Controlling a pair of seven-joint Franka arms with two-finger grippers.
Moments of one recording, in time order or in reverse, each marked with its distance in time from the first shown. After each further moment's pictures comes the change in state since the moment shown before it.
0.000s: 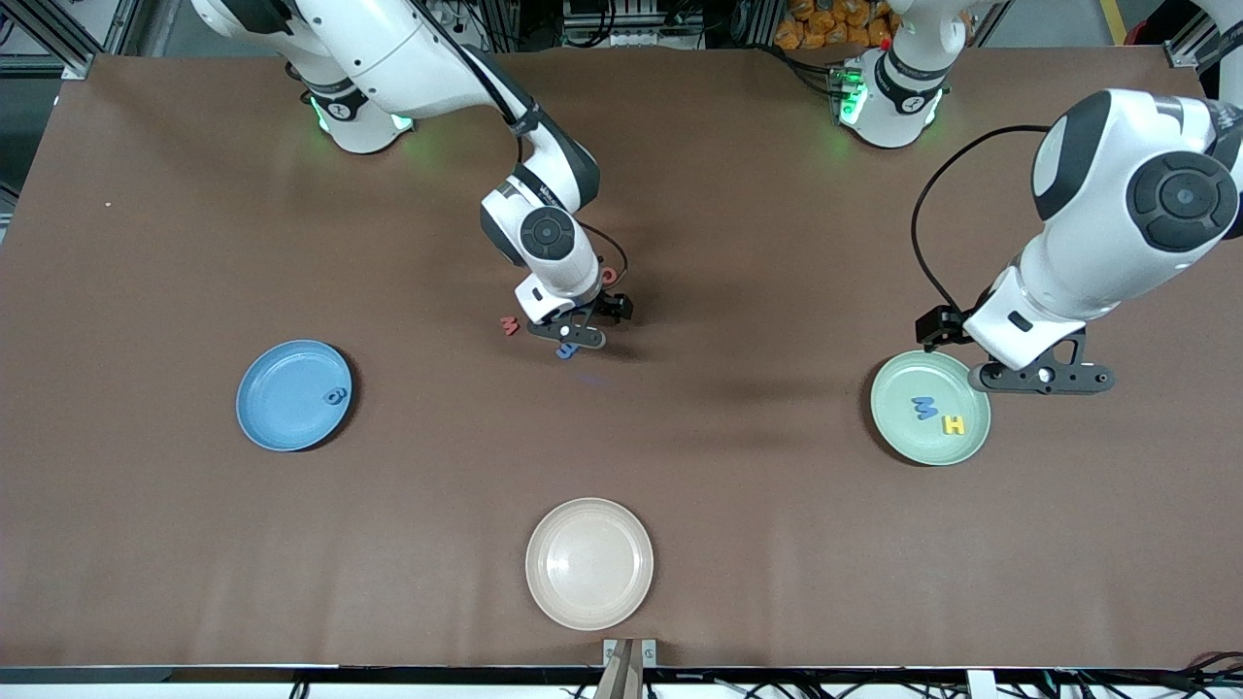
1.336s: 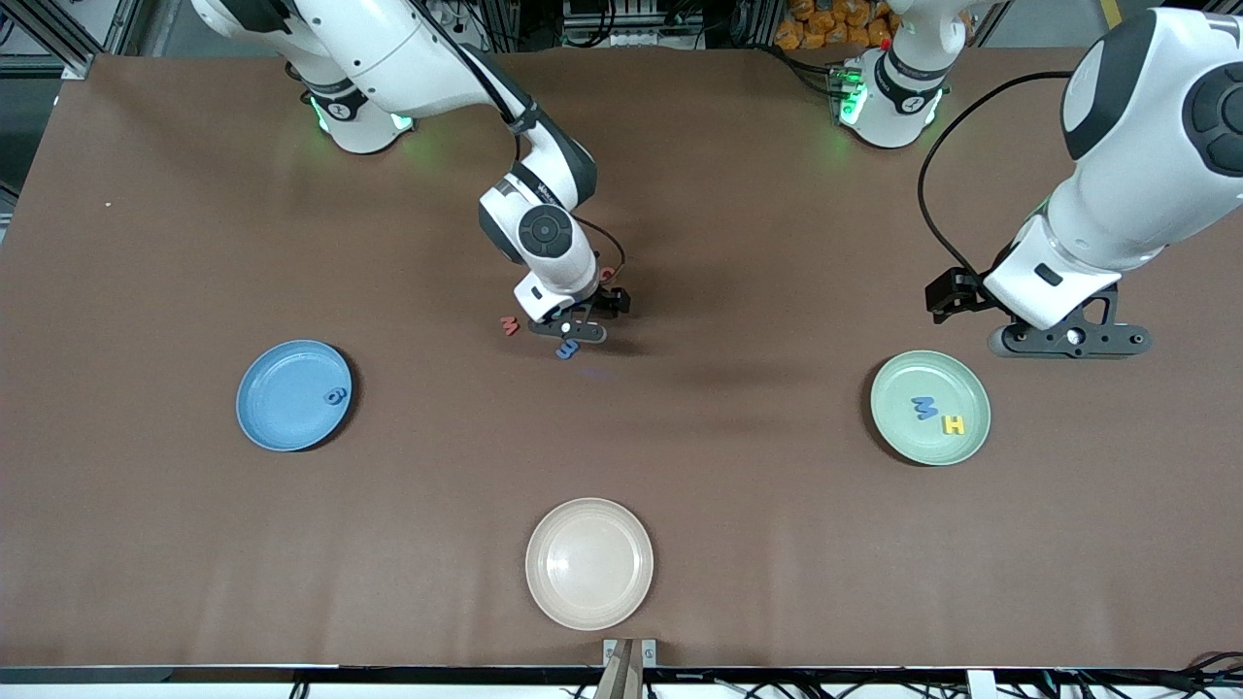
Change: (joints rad) left arm 0.001 -0.062 -0.015 0.080 -0.036 -0.107 -0.004; right arm -0.006 -0.021 0.012 -0.053 -0.002 0.013 -0.070
